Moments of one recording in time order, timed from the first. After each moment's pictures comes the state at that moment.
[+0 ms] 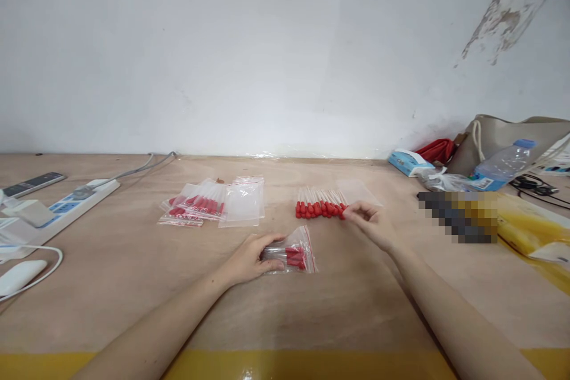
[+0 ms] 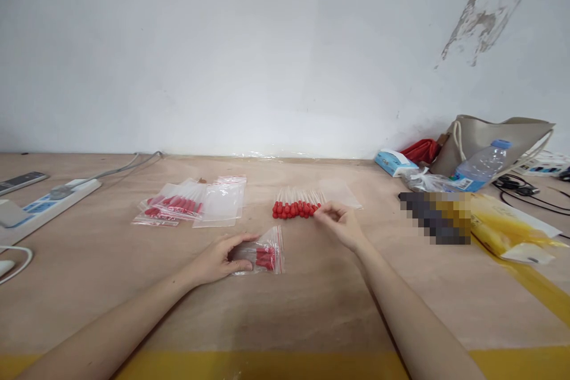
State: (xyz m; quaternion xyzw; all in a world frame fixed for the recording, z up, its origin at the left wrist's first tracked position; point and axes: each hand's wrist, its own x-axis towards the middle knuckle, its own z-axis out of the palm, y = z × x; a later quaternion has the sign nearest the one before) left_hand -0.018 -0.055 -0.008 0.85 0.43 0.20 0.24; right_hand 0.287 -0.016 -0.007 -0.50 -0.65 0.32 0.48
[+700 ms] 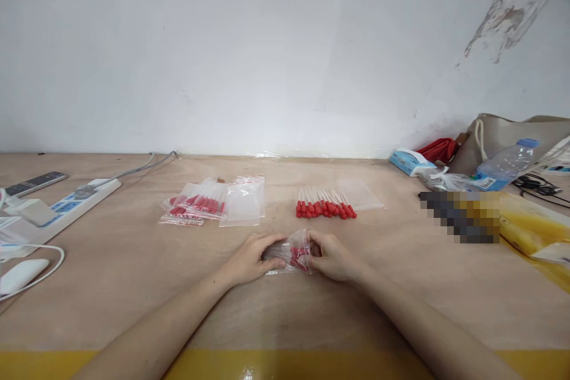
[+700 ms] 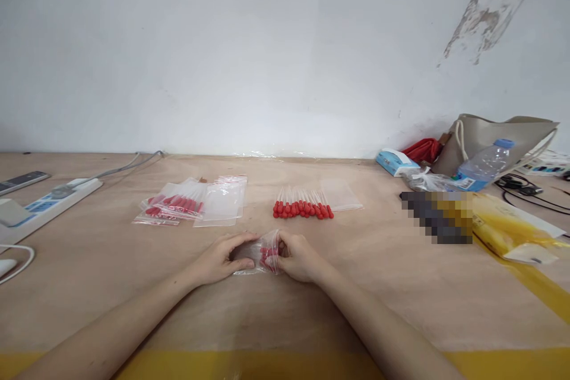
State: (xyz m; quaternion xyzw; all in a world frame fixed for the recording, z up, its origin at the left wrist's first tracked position) left_hand -0.015 -0.056 -0.008 0.86 0.41 0.22 0.23; right_hand 0.205 -0.055 -0.013 -0.40 -0.78 0.38 0.29
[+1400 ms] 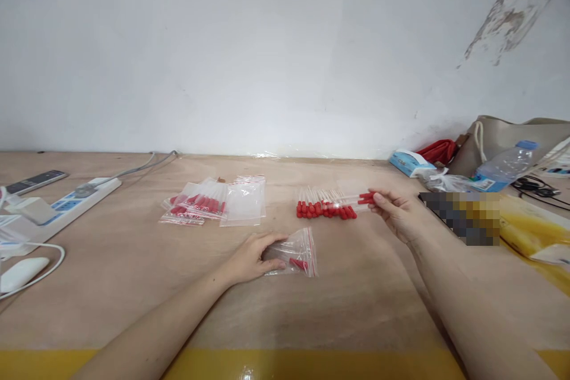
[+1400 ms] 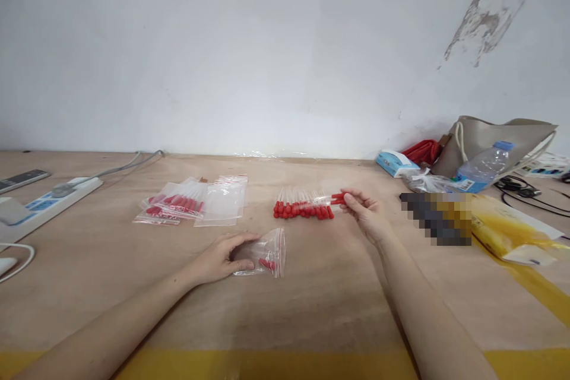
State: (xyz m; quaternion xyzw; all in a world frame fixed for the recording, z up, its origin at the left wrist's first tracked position) left_hand -0.018 -0.055 -0.008 0.86 0.42 0.19 0.23; right_hand 0.325 -0.005 0.008 -0.46 -0.51 0.42 0.59
